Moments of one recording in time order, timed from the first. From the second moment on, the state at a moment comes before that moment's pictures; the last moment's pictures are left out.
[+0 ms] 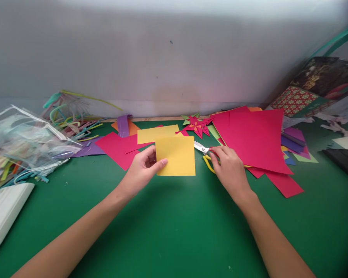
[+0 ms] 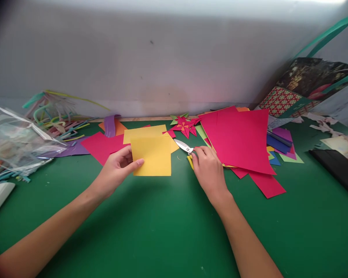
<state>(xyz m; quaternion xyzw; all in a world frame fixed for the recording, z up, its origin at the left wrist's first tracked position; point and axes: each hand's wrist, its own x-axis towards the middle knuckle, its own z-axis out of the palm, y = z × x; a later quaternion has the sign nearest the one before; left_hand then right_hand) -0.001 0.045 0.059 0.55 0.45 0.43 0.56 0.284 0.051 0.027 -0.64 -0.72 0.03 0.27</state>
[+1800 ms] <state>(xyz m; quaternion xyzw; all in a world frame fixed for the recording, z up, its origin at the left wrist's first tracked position) 0.014 0.038 0.039 0.57 0.45 0.40 0.56 0.239 0.033 0.021 -0.46 -0.51 0.57 0.45</state>
